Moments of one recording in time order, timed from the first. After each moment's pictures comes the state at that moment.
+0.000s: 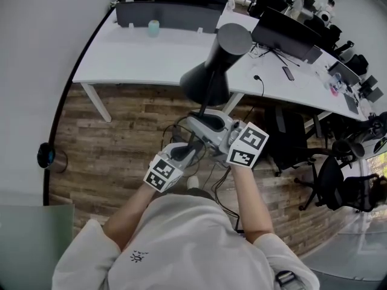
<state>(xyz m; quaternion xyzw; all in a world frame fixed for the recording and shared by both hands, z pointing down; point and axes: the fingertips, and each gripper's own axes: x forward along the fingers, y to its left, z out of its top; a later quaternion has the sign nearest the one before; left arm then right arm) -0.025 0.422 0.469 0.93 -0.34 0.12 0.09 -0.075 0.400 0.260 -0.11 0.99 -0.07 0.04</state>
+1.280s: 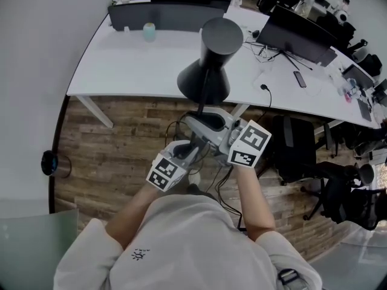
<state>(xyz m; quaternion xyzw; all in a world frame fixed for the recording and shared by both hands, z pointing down) 0.008 0.271 0.472 0.92 -0.36 0.14 0.10 -0.045 0.251 0.264 -0.08 0.99 -0.07 0.04</state>
